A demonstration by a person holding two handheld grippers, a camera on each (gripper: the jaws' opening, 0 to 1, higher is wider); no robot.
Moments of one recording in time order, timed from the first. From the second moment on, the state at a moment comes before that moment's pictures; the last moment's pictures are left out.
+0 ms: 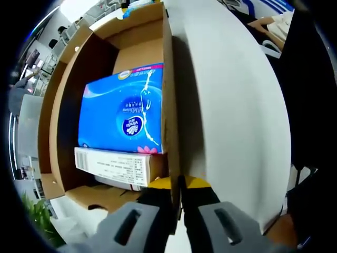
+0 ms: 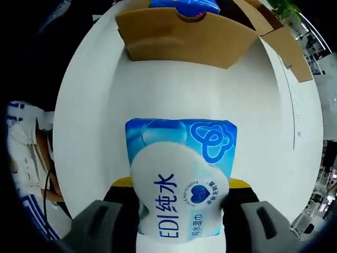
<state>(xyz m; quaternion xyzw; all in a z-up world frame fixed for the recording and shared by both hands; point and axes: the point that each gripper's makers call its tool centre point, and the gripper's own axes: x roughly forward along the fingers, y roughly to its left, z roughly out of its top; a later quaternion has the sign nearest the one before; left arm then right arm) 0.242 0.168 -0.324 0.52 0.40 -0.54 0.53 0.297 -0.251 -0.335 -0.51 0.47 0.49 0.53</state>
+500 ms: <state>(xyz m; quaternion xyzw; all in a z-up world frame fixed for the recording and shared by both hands) 0.243 0.169 -0.325 0.52 0.40 -0.54 0.53 0.300 -0.251 -0.336 -0.51 0.47 0.49 0.53</state>
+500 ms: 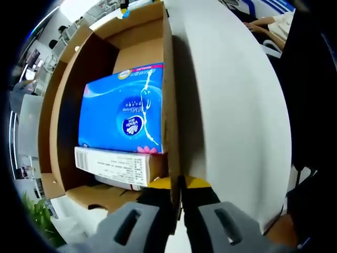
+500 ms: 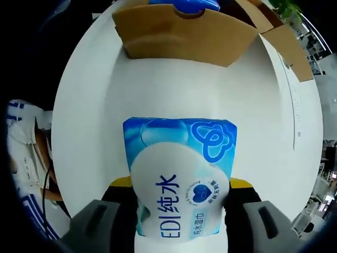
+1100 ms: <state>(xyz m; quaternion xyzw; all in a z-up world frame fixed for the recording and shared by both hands) 0.244 0.169 -0.324 0.52 0.40 -0.54 0.53 0.300 -0.249 -0.310 -0.51 0.45 0.45 0.58</state>
